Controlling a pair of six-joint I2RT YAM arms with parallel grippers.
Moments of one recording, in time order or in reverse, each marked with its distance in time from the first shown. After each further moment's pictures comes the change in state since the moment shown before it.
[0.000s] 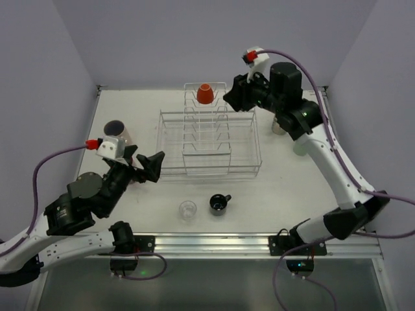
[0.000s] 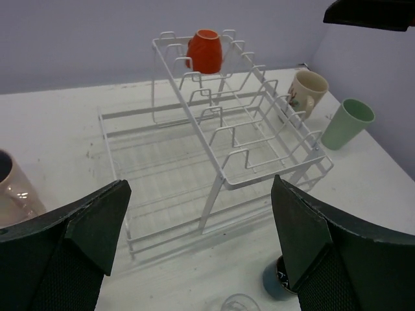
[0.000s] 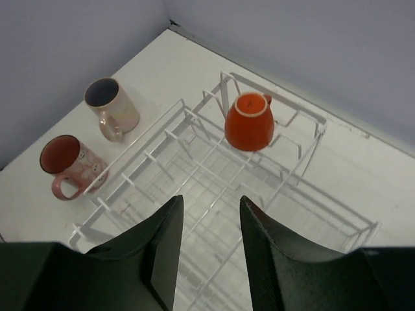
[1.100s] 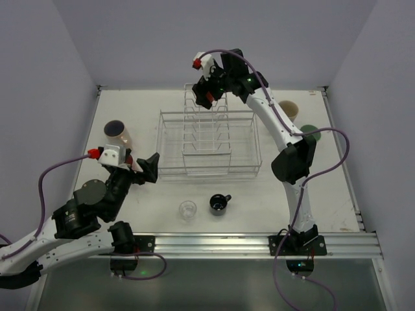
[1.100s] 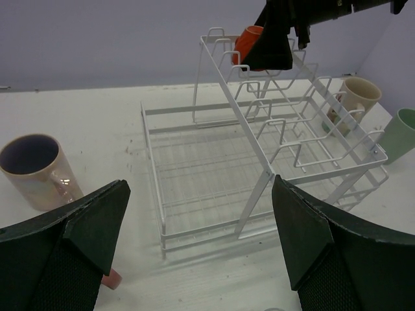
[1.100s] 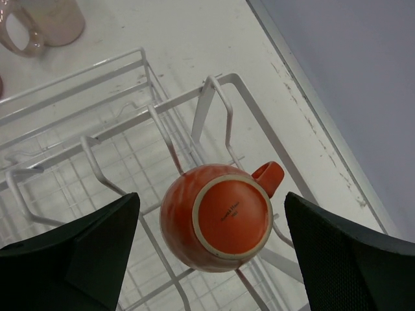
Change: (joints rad) left arm 0.001 -0.140 -0.191 0.104 -0.145 0.082; right arm -0.002 0.826 0.761 -0.246 -0.193 -0.545
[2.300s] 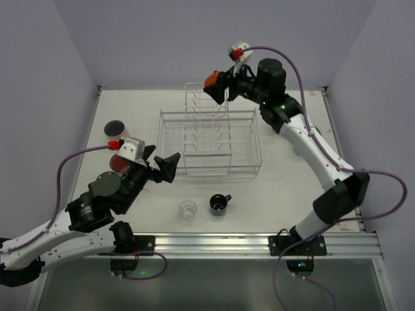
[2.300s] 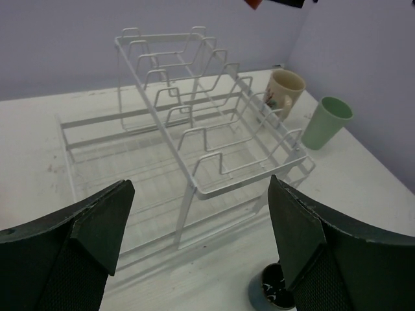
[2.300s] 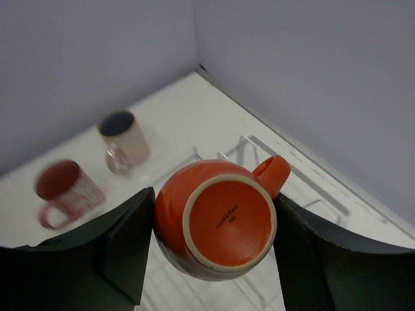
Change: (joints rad) left arm 0.021 0.125 0.009 0.108 0.192 -0.043; right arm -0.005 -0.530 -0.621 0.547 0.008 0.367
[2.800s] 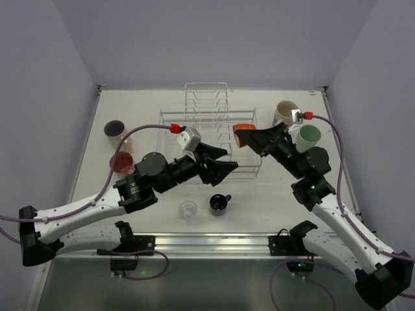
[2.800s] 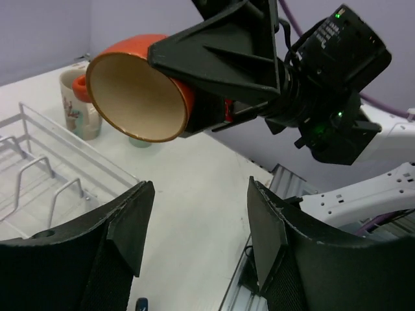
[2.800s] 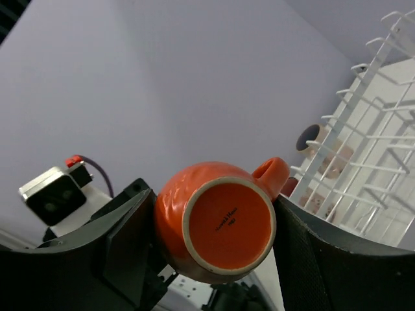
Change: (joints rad) left arm 0.000 0.439 0.099 0.450 0.625 -0.157; right arm -0.001 -0.806 -1.059 0.673 0.042 1.161
